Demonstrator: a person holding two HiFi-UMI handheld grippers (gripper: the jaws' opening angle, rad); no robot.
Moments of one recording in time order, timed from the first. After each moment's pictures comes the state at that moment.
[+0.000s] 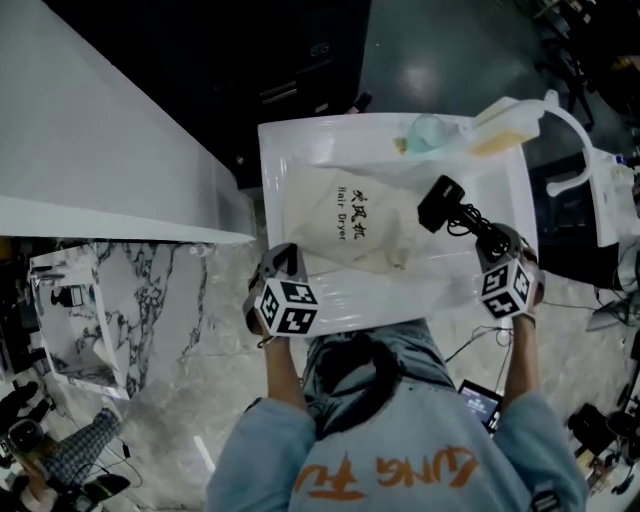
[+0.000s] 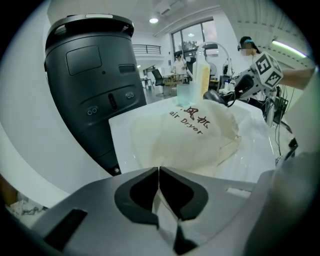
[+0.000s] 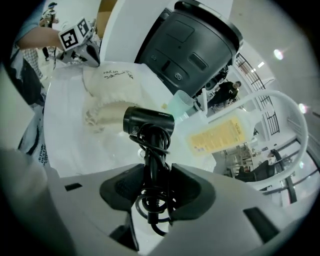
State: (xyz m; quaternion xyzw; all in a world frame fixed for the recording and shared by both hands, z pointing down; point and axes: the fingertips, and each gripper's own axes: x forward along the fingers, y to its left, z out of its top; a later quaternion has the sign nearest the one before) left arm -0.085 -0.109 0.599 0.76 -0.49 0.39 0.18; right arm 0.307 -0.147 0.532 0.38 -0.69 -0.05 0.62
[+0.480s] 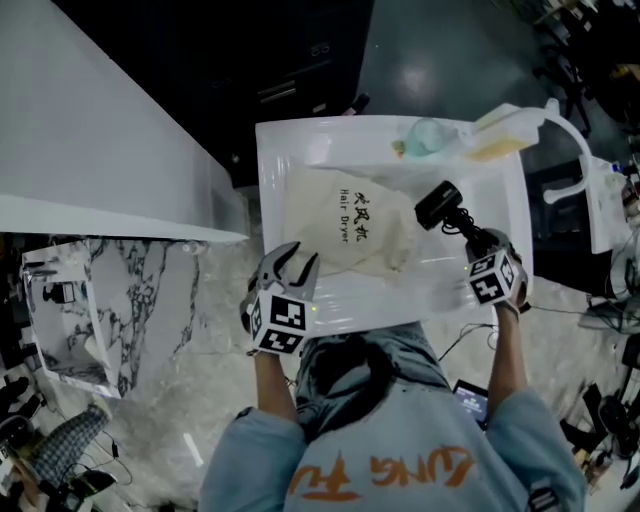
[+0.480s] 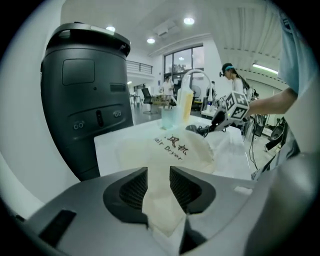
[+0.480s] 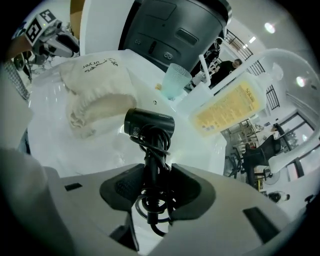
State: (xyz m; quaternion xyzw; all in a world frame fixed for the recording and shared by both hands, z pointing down) left arm -0.048 -0.107 0.550 0.84 -0.44 0.29 0.16; right arm 0.330 -0.148 0.583 0.41 -0.65 0.06 0.63
